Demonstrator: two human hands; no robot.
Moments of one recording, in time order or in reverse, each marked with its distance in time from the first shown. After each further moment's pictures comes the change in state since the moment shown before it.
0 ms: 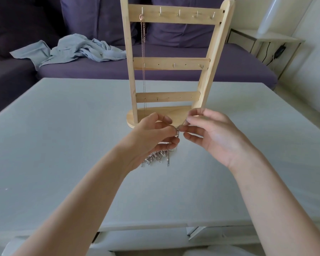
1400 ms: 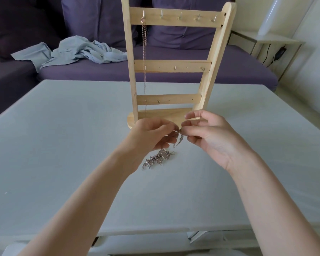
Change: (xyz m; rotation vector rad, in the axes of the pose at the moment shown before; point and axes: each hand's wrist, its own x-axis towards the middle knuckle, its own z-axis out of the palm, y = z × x) left_hand -0.002 0.002 -0.003 0.149 0.108 0.023; right_hand 0.002 -0.001 0.007 -0.139 0.051 0.001
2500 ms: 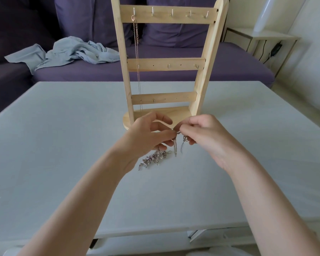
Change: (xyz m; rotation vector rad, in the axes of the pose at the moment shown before) left_hand 0.003 0.001 0.002 0.106 -0.066 0.048; right_hand 0.000 0.005 -0.002 -0.497 0.043 -0.082
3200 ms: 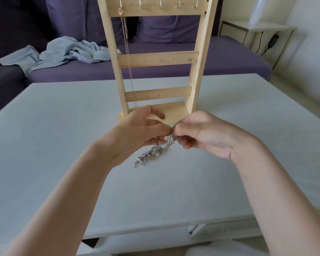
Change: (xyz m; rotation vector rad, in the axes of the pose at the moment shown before) left_hand 0.000 0.008 -0.005 -0.078 -0.149 0.004; right_hand -0.003 -0.004 -0.013 0.172 -0.358 0.061
